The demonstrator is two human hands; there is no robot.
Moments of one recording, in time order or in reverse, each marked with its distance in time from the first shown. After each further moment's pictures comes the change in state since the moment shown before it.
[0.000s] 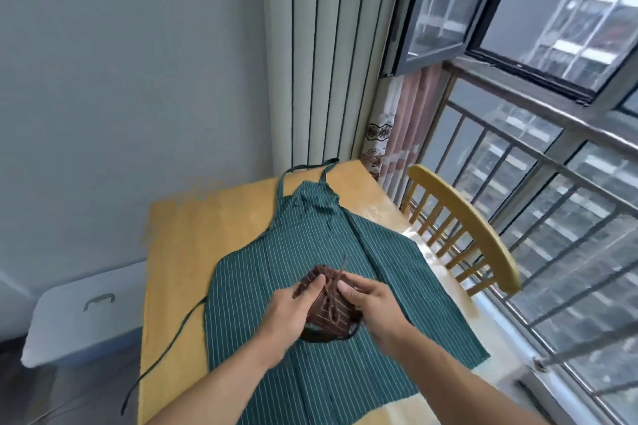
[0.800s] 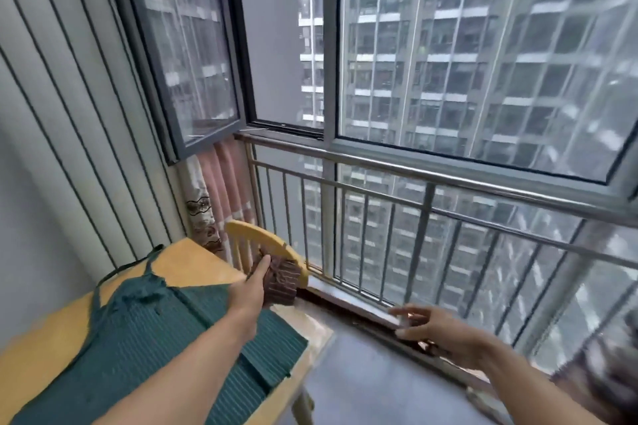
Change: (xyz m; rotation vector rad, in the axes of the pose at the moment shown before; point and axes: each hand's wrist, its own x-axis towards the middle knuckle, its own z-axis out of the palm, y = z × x) left_hand -0.089 0.109 0.283 -0.052 -0.122 0.023; right_hand -0.366 0.001 -0.336 -0.142 0.436 0.118
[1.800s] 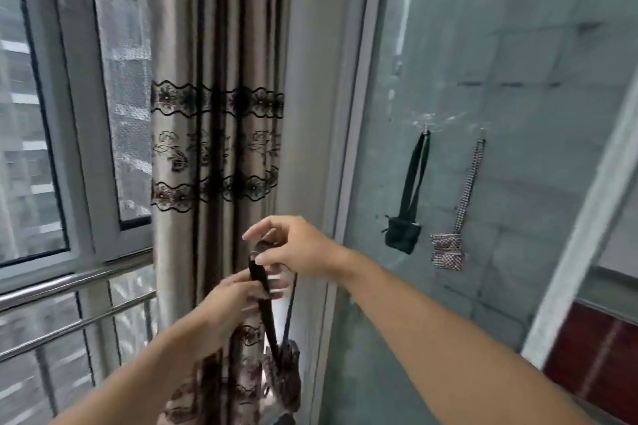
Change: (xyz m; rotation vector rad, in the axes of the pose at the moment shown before) left_hand -0.462 -0.029 0.551 0.396 -1.911 0.201; right_hand -0.440 -0.007 -0.304 -0.161 1.224 -0.139
